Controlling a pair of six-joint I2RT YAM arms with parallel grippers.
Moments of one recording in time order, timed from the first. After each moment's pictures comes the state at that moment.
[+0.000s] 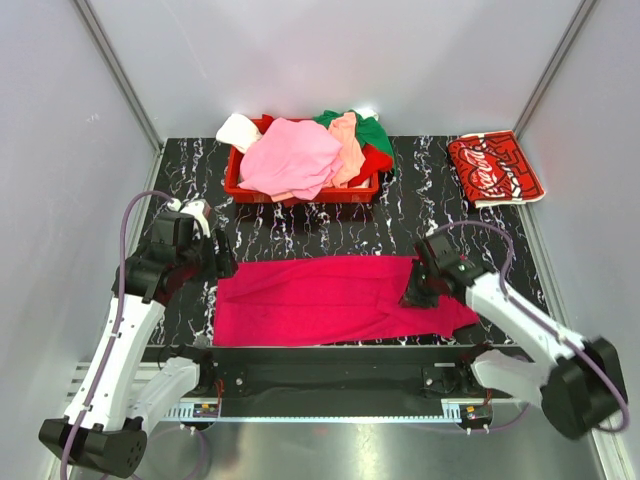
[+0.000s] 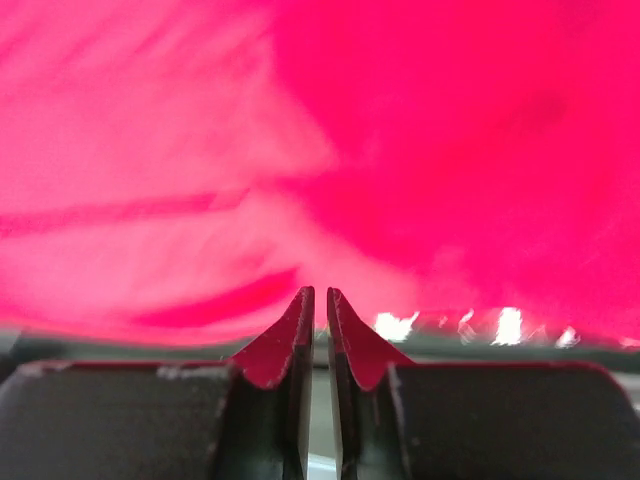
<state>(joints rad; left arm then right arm) -0.21 0.85 0.99 -1.00 0.05 -0.31 0.47 1.14 0.71 -0.74 -0.06 0.80</state>
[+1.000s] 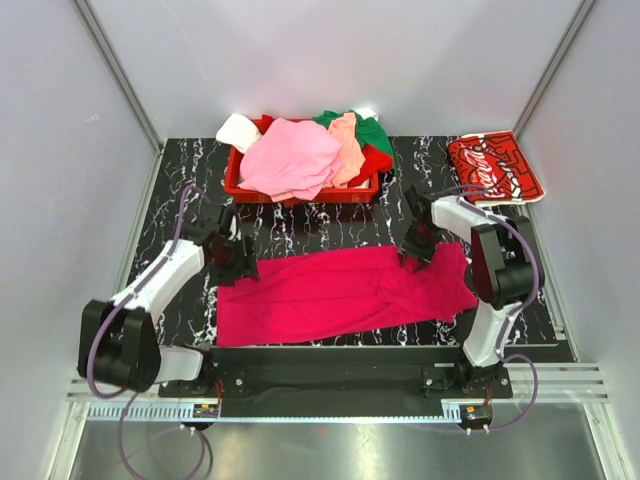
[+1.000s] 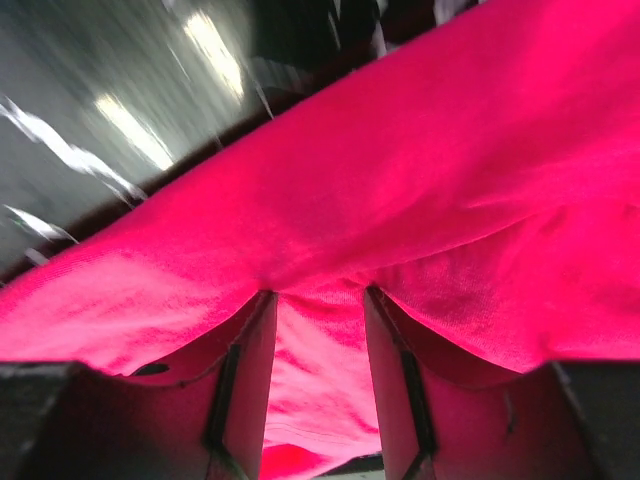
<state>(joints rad) -0.22 1.28 0.88 -0.81 0.14 -0.38 0.26 1.85 1.19 -0.81 0.03 0.75</state>
